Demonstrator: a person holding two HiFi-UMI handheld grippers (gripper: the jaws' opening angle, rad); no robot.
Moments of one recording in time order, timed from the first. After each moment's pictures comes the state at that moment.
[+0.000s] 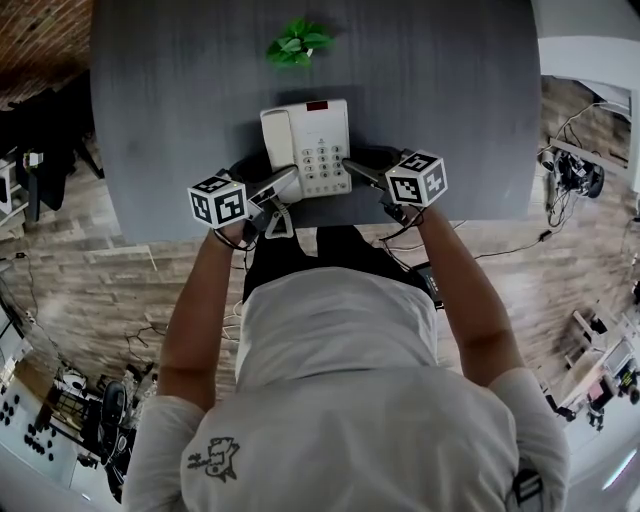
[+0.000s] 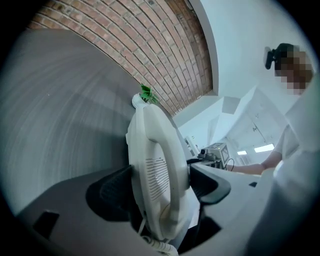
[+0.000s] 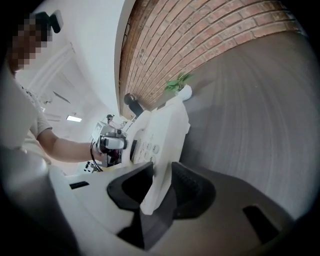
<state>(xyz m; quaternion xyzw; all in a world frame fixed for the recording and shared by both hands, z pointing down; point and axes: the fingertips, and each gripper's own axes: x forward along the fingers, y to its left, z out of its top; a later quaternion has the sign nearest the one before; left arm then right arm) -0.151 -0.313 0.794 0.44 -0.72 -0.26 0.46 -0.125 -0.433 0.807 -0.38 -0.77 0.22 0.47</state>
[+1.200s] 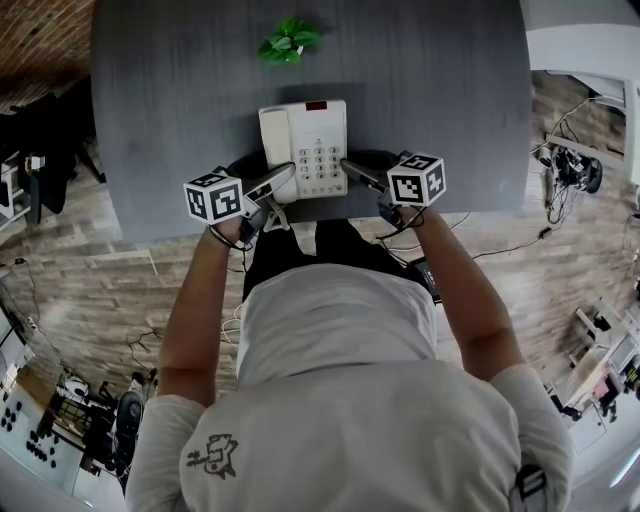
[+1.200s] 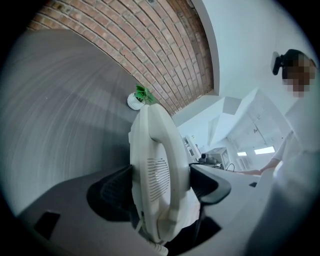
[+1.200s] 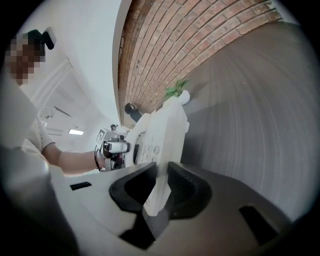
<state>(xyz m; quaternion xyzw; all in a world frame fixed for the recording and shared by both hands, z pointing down) -0.146 -0.319 0.776 0.44 -0.71 -0.26 0.48 -0.113 -0.435 0.786 -0.36 -0.76 0.29 0.45</state>
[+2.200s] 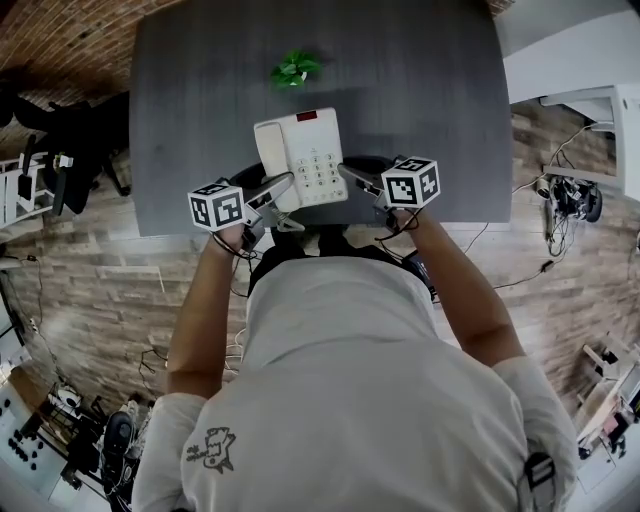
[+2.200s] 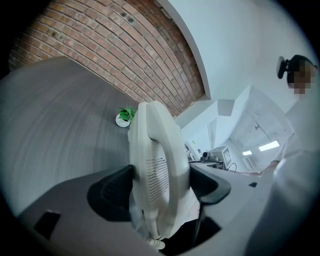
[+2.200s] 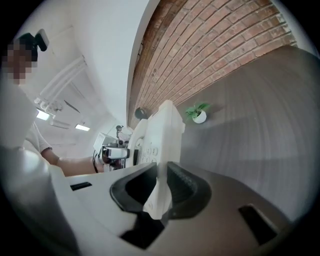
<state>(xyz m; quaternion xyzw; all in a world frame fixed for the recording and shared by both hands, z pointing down) -0.134 -0.325 0.697 0.42 -0.76 -0.25 0.43 -0.118 -0.447 0.704 -0.39 -0.79 0.26 0.40</state>
